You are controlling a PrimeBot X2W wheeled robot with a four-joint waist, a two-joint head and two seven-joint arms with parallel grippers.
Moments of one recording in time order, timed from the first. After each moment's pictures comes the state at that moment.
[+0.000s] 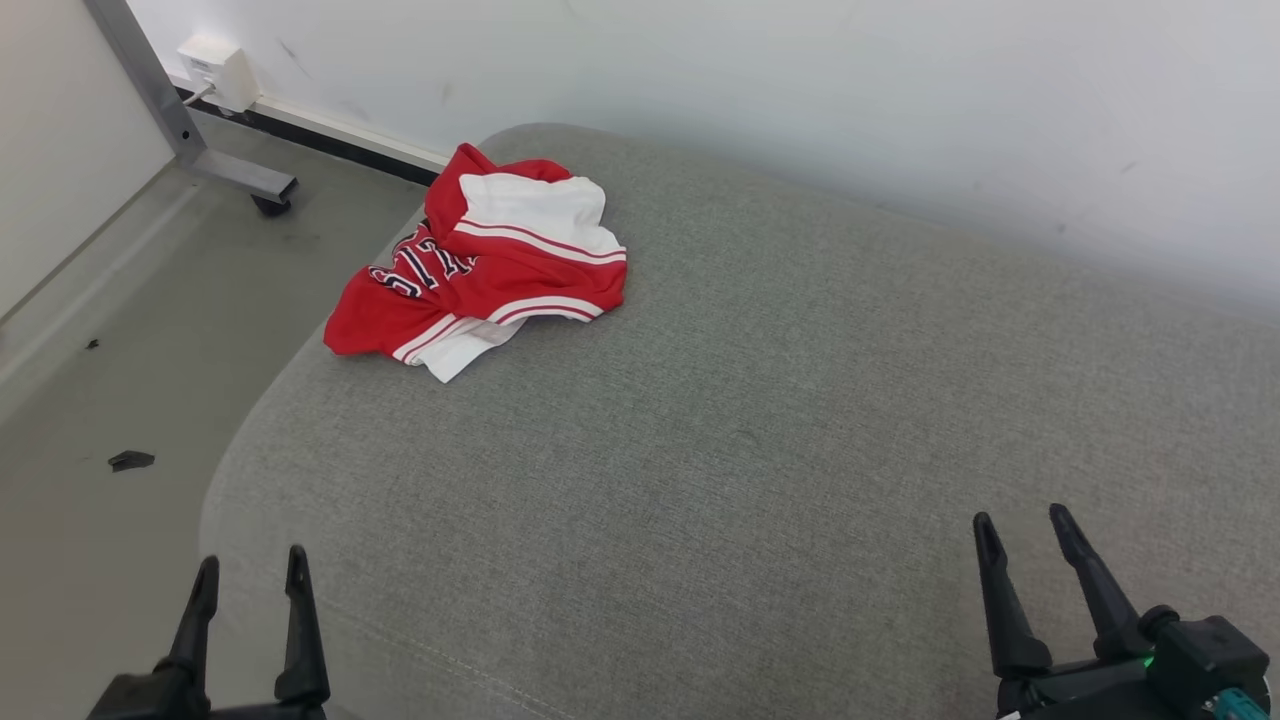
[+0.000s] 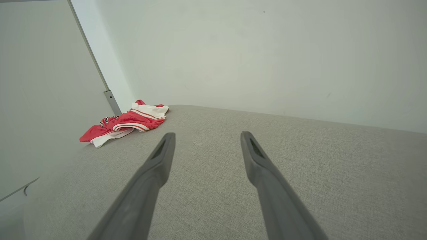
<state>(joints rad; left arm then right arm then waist) 0.01 0.07 0.10 0.11 -0.13 -0.03 -0.26 0.01 -0.18 0.10 0.10 0.30 0.13 -0.25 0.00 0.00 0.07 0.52</state>
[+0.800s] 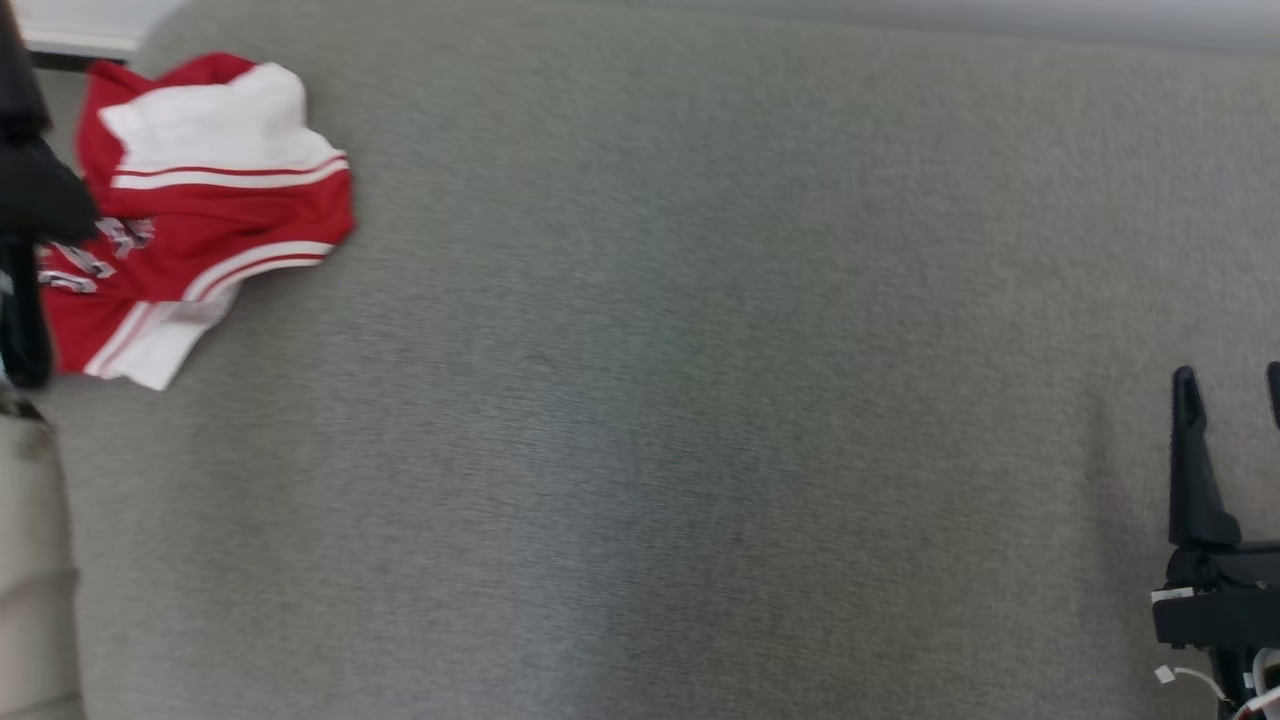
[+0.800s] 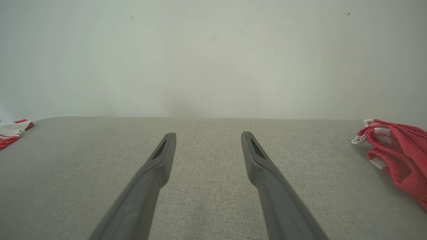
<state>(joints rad) -0.83 0.25 0.14 0.33 -0.18 -0.04 -0.13 -0.09 -0.30 -0.10 0.00 0.31 0.13 -0.24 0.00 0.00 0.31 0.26</state>
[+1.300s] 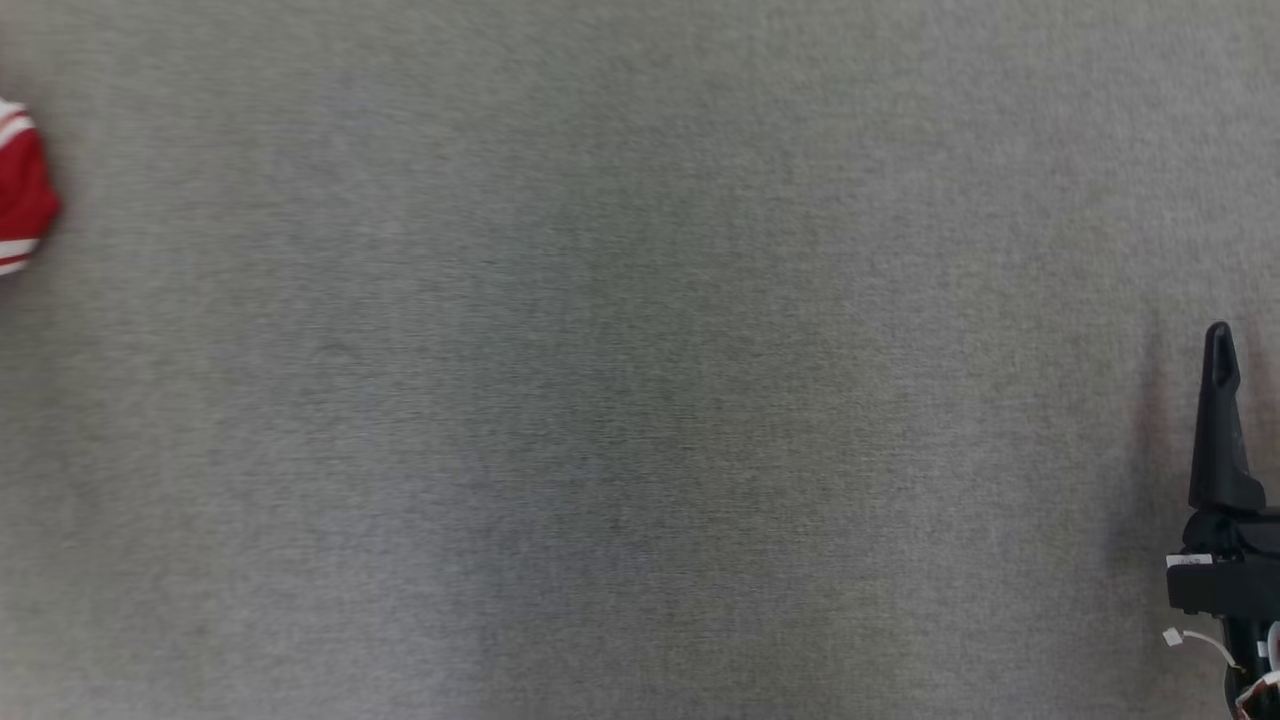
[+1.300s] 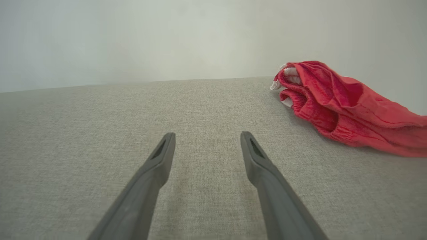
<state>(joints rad) -1.04 0.39 0.17 0.71 -0.18 -0.01 0.06 -0.13 -0.29 -0.13 -0.03 0.32 0.13 -0.26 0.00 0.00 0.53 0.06</state>
